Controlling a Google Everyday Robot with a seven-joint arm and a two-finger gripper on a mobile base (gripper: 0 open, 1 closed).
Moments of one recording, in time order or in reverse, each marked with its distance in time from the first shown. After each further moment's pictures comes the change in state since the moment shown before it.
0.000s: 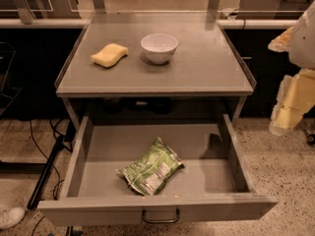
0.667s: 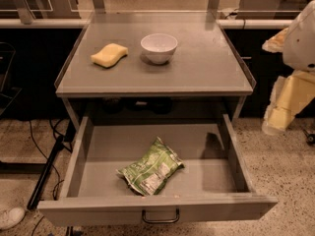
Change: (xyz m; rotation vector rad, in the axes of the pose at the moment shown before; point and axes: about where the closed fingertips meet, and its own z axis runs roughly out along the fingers) arm -0.008 -0.001 0.007 0.007 -0.035 -0.011
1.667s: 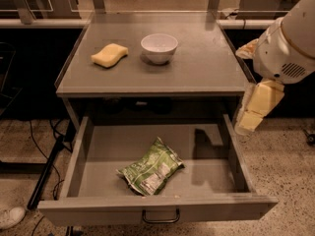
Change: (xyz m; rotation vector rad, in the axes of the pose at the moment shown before) arm -0.032 -0.008 0.041 -0.010 -0.110 -0.052
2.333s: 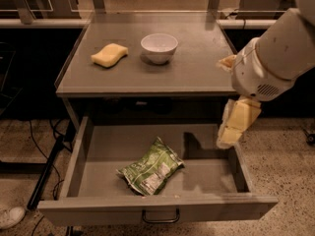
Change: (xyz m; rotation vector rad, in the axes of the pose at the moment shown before) arm -0.020 0.021 0.031 -0.005 -0.029 -0.068
